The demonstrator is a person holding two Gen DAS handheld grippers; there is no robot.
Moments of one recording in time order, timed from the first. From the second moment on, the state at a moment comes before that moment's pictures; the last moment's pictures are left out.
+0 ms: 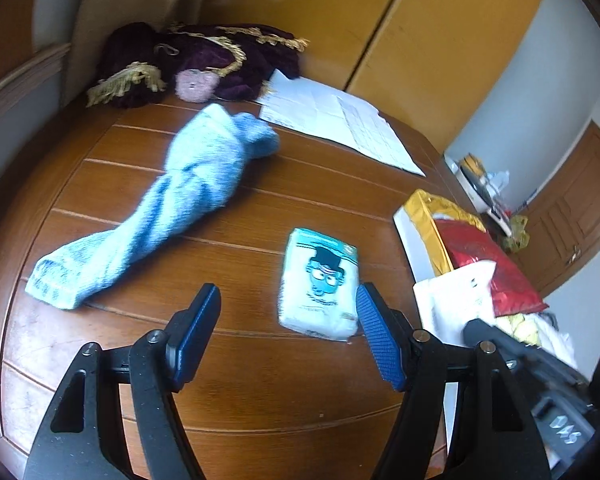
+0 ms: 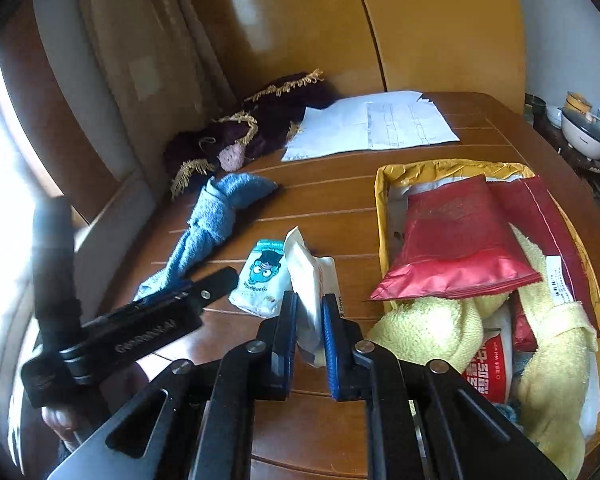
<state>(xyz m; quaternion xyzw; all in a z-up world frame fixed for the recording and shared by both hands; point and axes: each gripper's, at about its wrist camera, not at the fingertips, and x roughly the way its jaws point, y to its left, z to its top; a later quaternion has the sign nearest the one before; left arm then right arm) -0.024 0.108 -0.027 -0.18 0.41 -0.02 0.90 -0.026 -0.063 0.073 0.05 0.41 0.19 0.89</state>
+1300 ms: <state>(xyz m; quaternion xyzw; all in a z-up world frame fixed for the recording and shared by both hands) -0.050 0.086 -0.017 -0.18 0.40 -0.02 0.90 -0.053 -0.084 0.097 0.12 0.34 0.26 0.89</state>
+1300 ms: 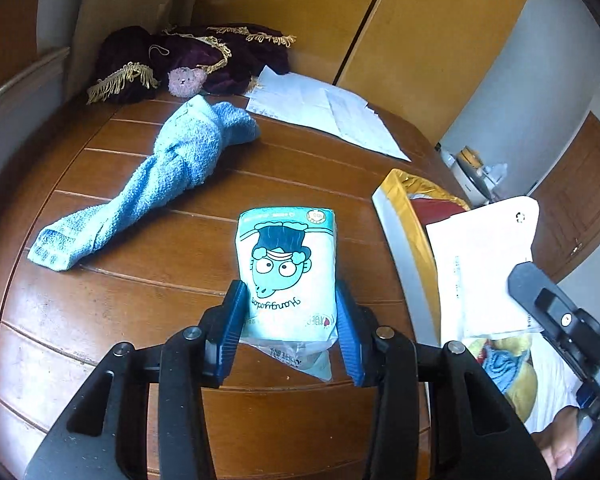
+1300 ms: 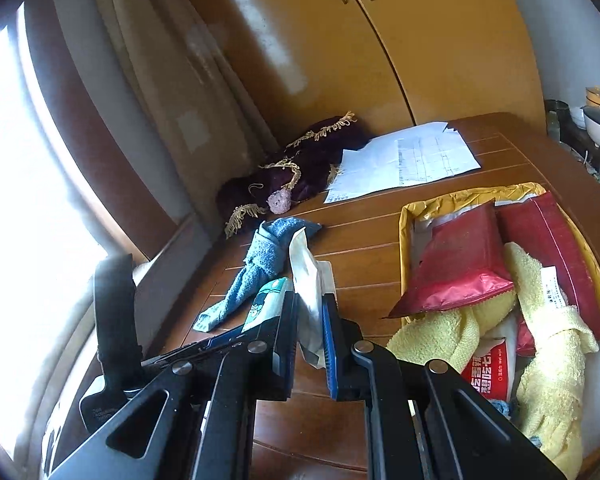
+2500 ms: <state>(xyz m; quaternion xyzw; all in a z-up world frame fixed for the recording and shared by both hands) 0.070 -0.053 0.011 -0.07 0.43 -0.15 0.89 0.022 -0.172 0.076 0.07 0.36 0.05 0.93</state>
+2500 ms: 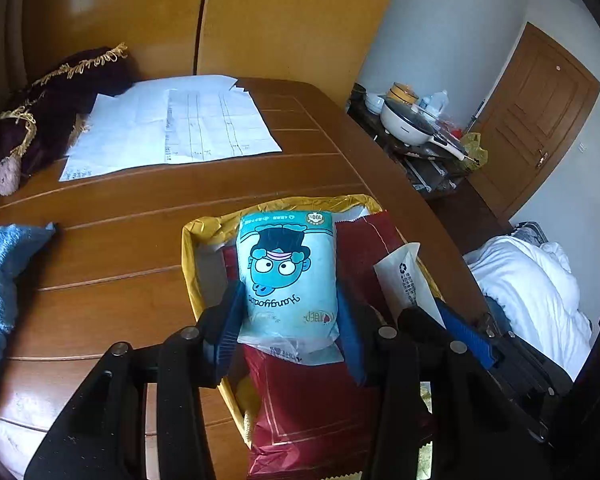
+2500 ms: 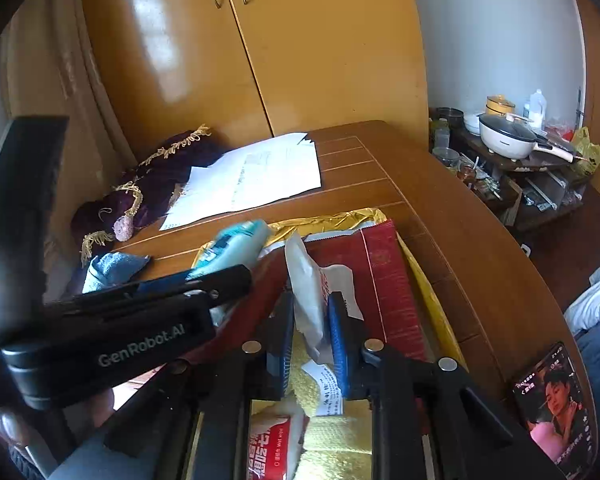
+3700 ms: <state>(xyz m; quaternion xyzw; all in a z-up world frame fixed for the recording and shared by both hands) -0.006 0.164 0.019 -0.20 0.34 0.01 0.92 0.020 -0.038 0.100 0.10 0.37 0.29 0.88</state>
